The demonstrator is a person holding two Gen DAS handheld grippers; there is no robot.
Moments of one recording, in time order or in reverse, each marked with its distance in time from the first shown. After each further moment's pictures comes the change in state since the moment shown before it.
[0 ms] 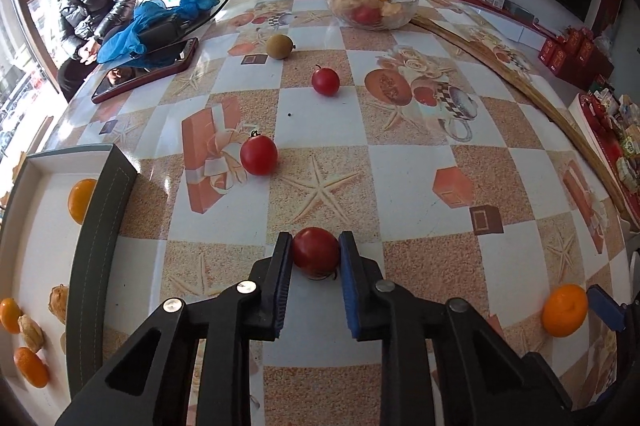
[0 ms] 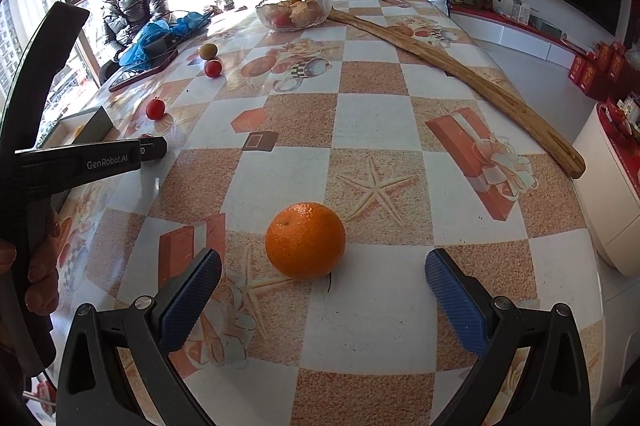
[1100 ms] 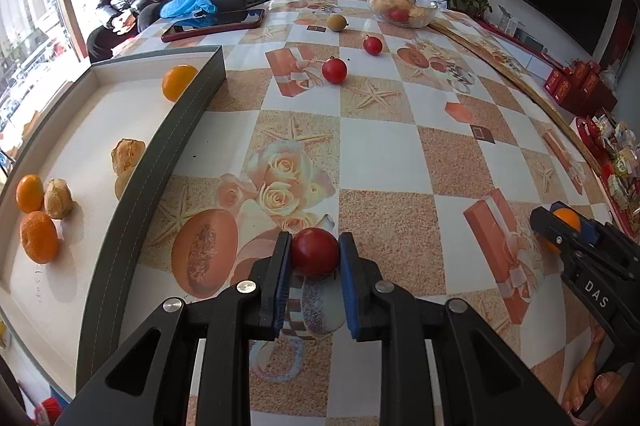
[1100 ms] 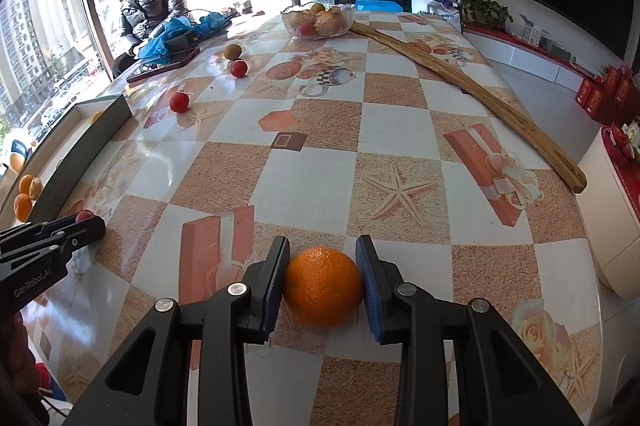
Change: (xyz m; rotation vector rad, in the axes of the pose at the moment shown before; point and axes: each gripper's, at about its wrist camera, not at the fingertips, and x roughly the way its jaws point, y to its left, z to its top) left arm -0.059 0.041 -0.097 -0.115 -0.047 -0.007; right arm -0.010 0.012 -0.008 -0.063 -0.047 0.019
